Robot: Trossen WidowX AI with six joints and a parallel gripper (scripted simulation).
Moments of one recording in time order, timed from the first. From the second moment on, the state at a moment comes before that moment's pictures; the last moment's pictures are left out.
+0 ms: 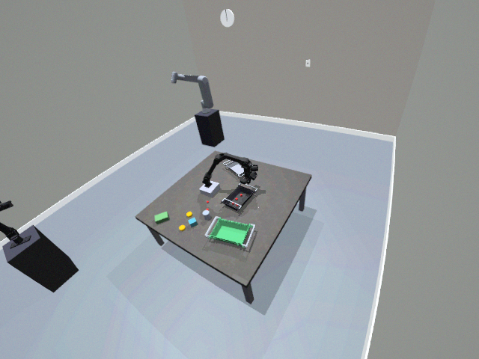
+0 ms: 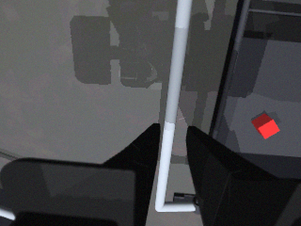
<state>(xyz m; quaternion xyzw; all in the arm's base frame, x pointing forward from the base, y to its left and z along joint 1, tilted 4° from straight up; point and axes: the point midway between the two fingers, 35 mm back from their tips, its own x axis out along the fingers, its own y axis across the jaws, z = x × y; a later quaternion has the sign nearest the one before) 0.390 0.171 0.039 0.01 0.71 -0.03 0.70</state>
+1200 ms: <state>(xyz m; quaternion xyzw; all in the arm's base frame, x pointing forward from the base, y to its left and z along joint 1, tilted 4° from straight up) 0.384 0.125 0.027 0.01 0.71 -0.03 0.70</state>
